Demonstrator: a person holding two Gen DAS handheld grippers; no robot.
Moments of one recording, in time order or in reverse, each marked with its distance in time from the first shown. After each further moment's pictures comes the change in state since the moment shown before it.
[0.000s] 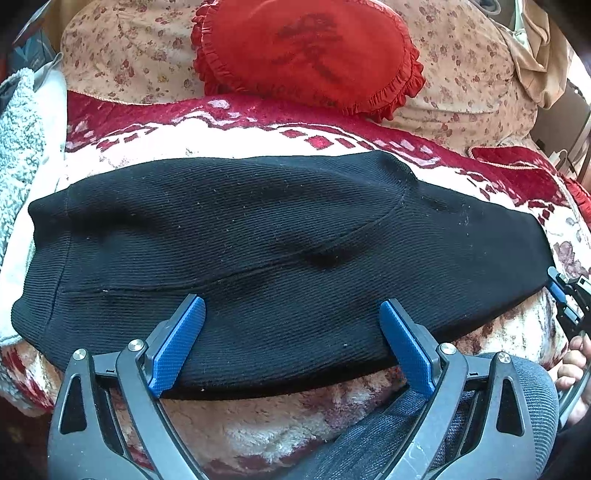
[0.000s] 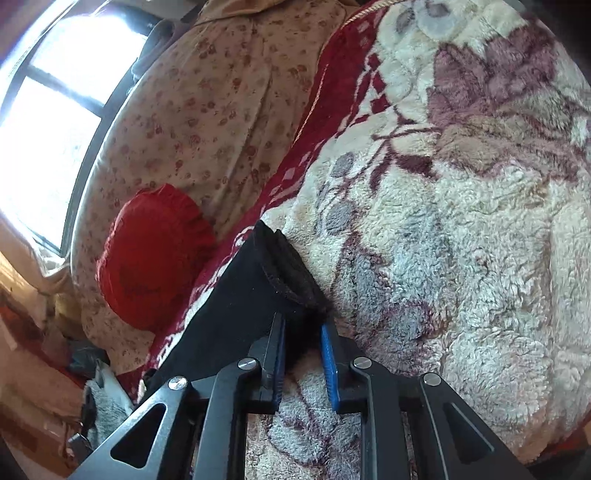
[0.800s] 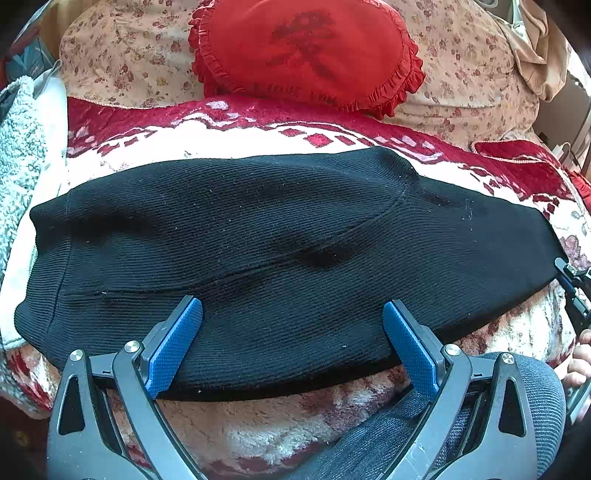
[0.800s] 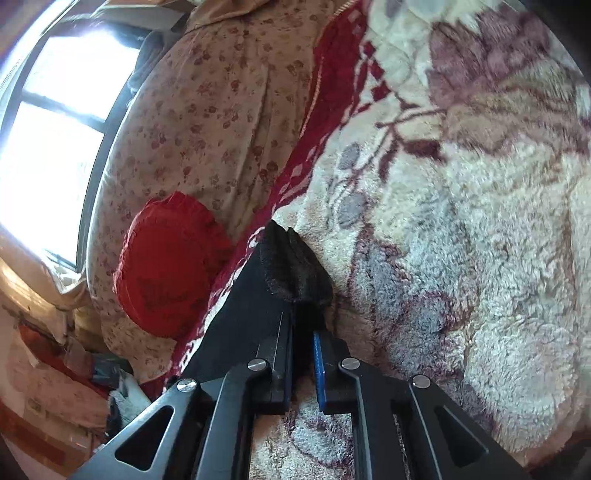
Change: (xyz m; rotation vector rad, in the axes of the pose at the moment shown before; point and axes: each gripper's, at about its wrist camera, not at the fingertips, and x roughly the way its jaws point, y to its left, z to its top) left arm 0.002 -0.004 -0.001 0.019 -0.002 0.028; right arm -0.003 0.006 -0.002 0.043 0.010 0.059
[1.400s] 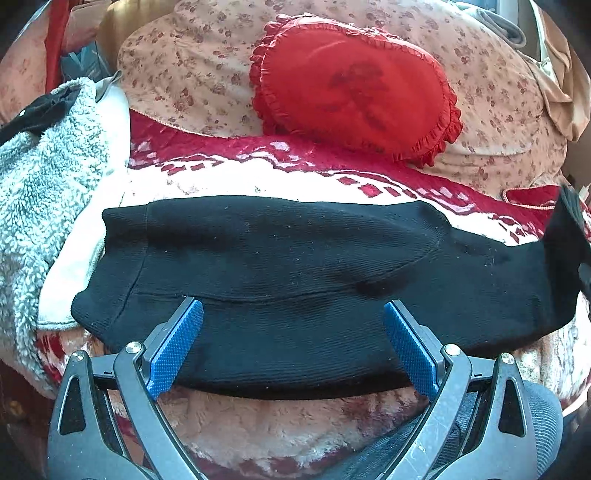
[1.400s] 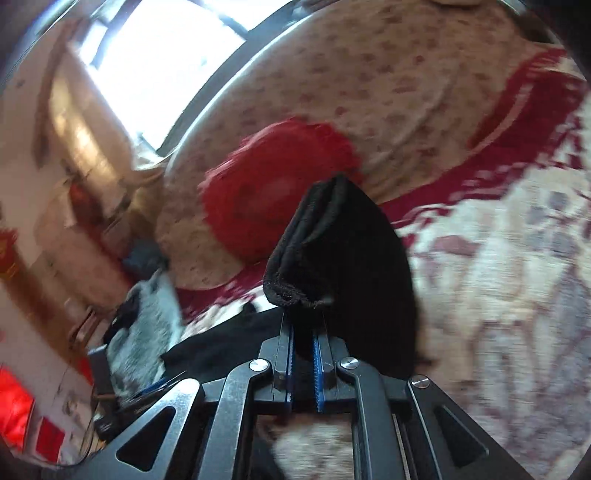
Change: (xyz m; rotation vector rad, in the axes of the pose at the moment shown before) left arm -0.032 0.018 -0.005 -0.109 -0.159 0.142; right arm 0.024 0.124 -0.052 -0.485 0.157 0.283
